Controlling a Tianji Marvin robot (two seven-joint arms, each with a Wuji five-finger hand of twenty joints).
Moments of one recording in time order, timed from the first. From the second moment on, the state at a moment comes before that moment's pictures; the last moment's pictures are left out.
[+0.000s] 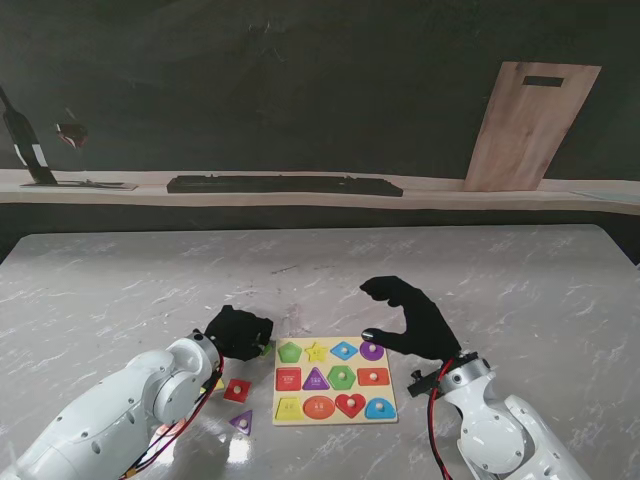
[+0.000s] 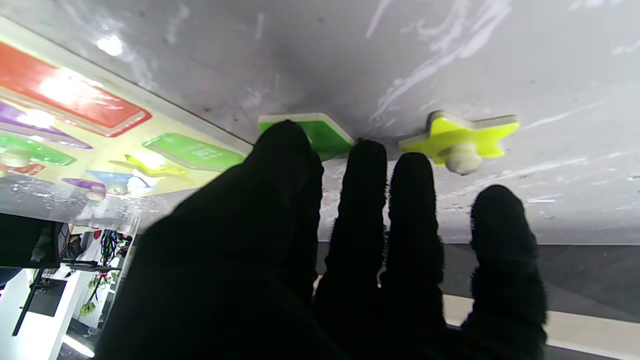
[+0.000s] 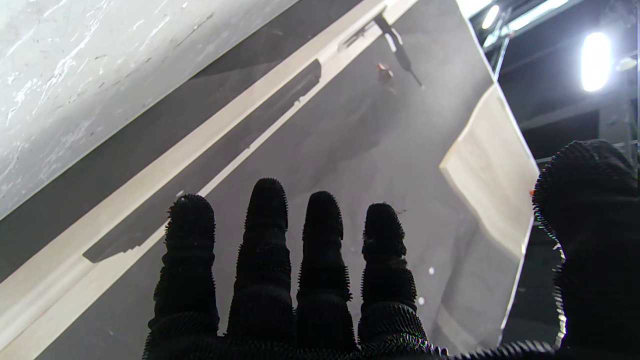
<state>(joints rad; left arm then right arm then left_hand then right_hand) 1.25 -1.06 -0.83 -1.26 0.92 -0.08 0.01 -1.63 -1.16 1.28 -1.53 -0.46 -0.50 -0.24 0.96 -0.57 0.70 -0.18 0.63 0.08 1.03 0.41 0.97 0.19 0.51 0.80 0.66 0.21 0.81 0.73 0.29 0.56 1.29 0.69 0.22 -0.61 0.74 -0.08 0.25 -0.10 0.81 0.44 0.46 -0.01 0.75 0.37 0.61 0.05 0.43 0.45 0.24 0.24 0.90 0.45</state>
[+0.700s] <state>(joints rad) 1.19 -1.05 -0.78 -1.26 0.90 -0.07 -0.05 -1.64 -1.16 1.29 -1.54 -0.47 -0.50 -0.27 0.93 -0.61 0.81 -0.19 0.65 0.16 1.08 0.40 1.05 0.21 0.57 0.79 0.72 0.21 0.89 0.76 0.35 0.56 1.33 0.71 0.22 -0.59 0.74 -0.08 0.28 -0.11 0.81 0.45 0.47 -0.01 0.75 0.37 0.61 0.05 0.44 0.46 0.24 0.24 0.90 0.46</state>
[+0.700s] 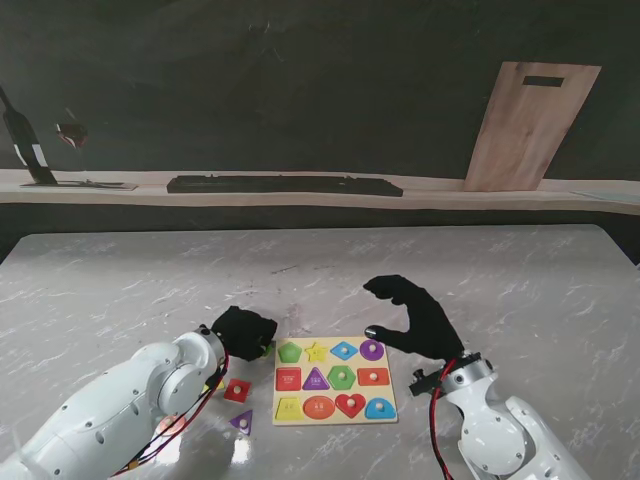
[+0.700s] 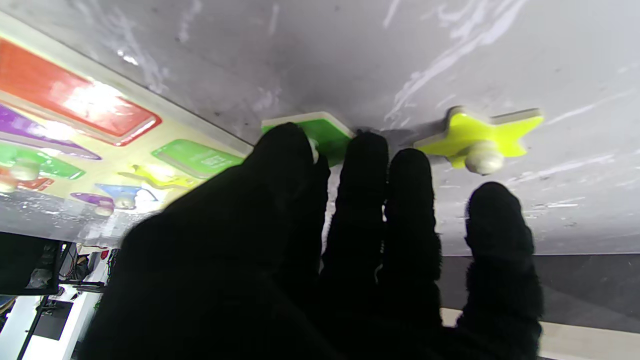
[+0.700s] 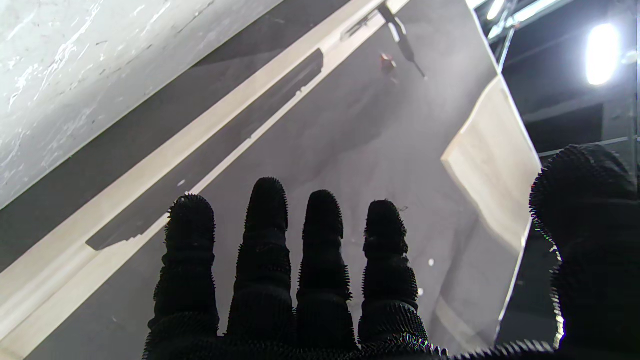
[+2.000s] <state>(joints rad) 1.19 -1.11 -0.69 -1.28 0.76 0.07 0.03 -1.64 -1.16 1.30 -1.54 -0.46 -0.50 -0.28 0.88 -0.66 0.88 -0.19 0.68 0.18 1.11 0.40 1.06 0.20 0.69 0.81 0.77 0.22 0.95 0.79 0.41 0.56 1.38 0.73 0.21 -0.58 0.74 -0.08 0.30 -0.13 0.81 0.46 0.47 -0.01 0.75 0.37 0.61 0.05 0.44 0.46 0.23 0.25 0.90 0.47</state>
